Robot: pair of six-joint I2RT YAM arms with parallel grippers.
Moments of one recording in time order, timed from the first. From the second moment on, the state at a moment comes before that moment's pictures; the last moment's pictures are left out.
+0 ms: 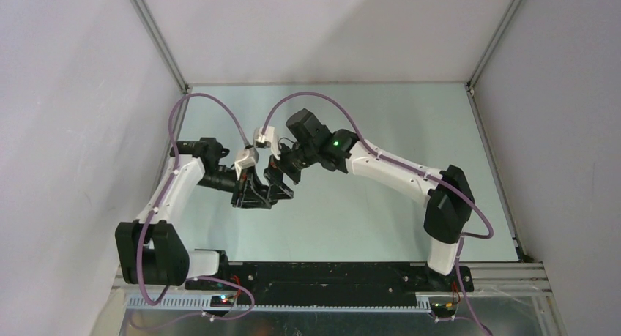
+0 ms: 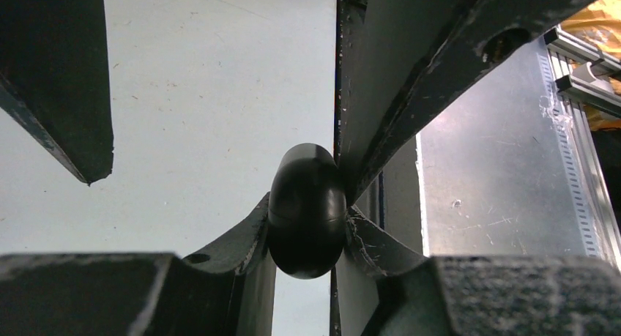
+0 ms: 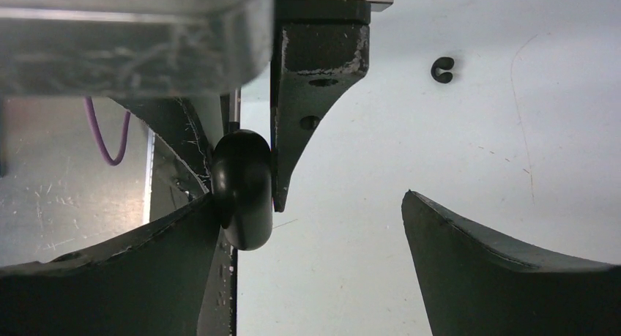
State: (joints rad) left arm -0.04 1.29 1.02 -1.47 1.23 1.32; right arm 0.95 1.83 1.66 -0.49 -0.63 -0.18
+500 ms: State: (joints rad) left arm -0.04 1.32 1.02 -1.46 1.24 1.38; right arm 0.93 1.82 1.62 -0.44 -0.66 -0.17
